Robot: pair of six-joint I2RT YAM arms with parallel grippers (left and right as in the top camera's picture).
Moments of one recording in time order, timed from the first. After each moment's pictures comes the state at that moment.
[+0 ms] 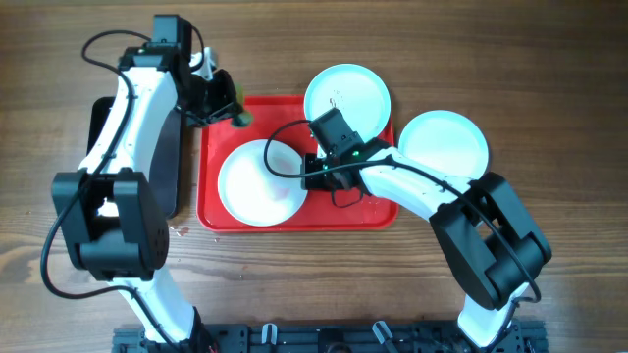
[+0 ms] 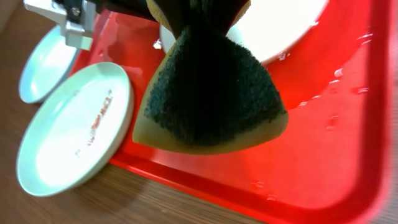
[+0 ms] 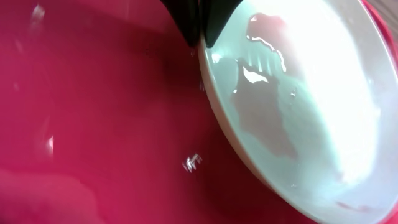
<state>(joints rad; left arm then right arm) -0.03 1.96 1.62 -0.99 0.40 -0.38 0.64 1.93 1.14 -0.37 -0.26 0.66</state>
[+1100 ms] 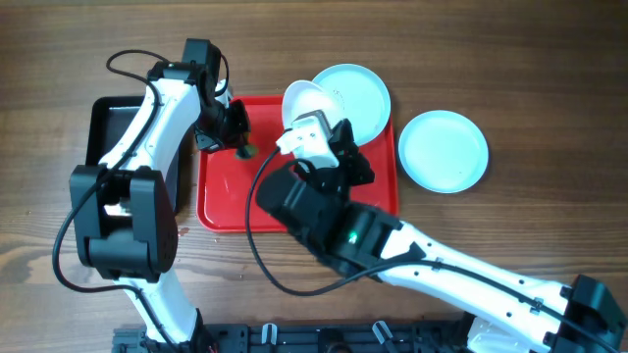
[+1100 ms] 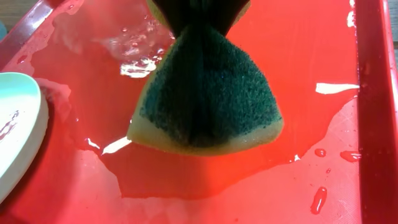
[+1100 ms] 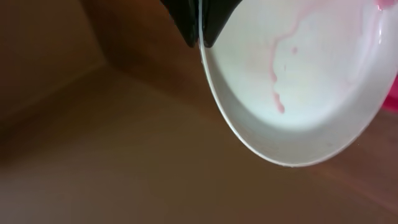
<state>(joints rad) -0.11 1.96 1.50 -1.02 0.25 -0.41 1.08 1.50 1.15 -0.33 1.27 -0.02</state>
